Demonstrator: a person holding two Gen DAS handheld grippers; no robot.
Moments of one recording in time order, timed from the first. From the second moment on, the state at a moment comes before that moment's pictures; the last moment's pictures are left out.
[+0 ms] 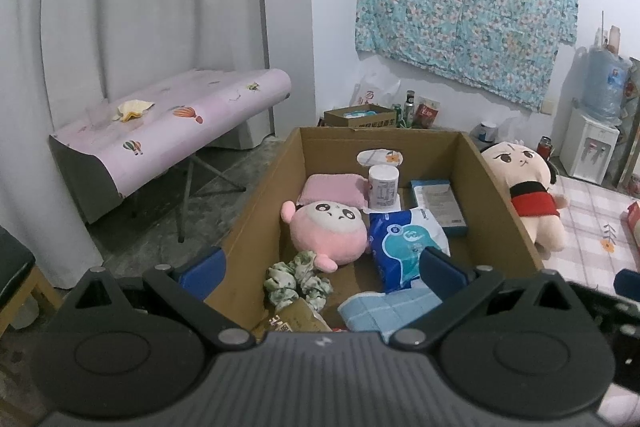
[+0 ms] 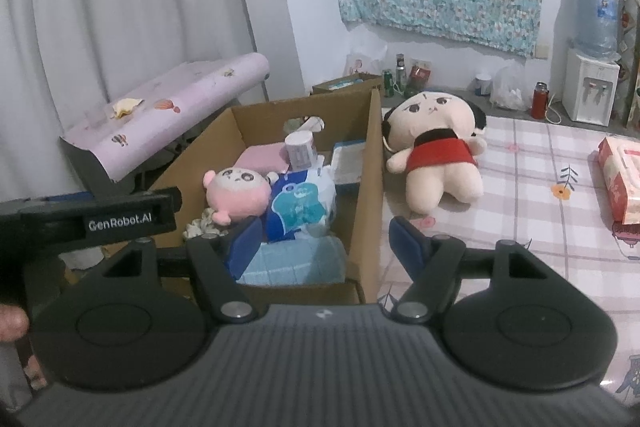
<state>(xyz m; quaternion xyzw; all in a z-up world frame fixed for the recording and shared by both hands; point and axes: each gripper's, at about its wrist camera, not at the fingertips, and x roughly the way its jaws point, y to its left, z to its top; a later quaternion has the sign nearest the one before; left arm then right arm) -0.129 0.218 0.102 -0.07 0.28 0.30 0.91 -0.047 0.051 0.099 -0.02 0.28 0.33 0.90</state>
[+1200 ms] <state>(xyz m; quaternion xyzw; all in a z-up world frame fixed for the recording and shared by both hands) -0.129 0.213 0.106 -0.06 0.28 0.29 0.91 -0.049 0.049 0.106 -0.02 0.28 0.33 0.90</state>
